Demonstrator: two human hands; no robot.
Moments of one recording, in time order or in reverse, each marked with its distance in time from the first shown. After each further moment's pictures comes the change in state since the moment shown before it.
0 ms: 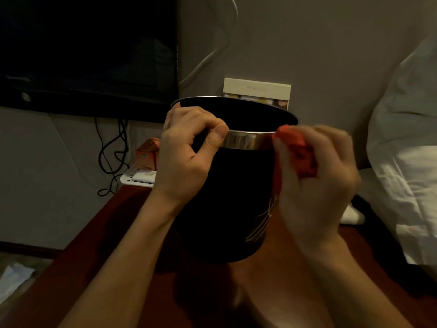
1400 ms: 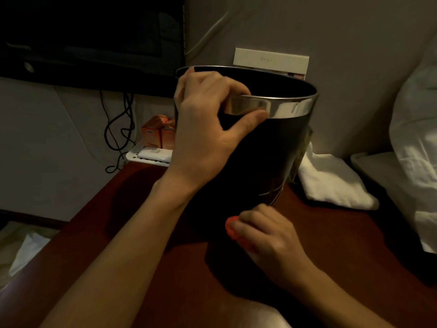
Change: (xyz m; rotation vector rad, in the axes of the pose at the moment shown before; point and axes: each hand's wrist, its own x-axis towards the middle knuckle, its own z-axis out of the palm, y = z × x) left_hand -0.005 0.010 0.017 0.164 0.017 0.056; right_hand -0.125 0.034 -0.007 0.124 -0.649 -0.344
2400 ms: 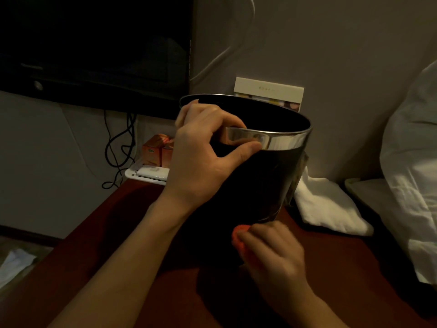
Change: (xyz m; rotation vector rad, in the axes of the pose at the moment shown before) left_hand 0.002 -0.004 -0.009 -0.090 -0.013 -0.056; right_hand 0.010 0.000 -0.006 -0.041 0.177 0.078
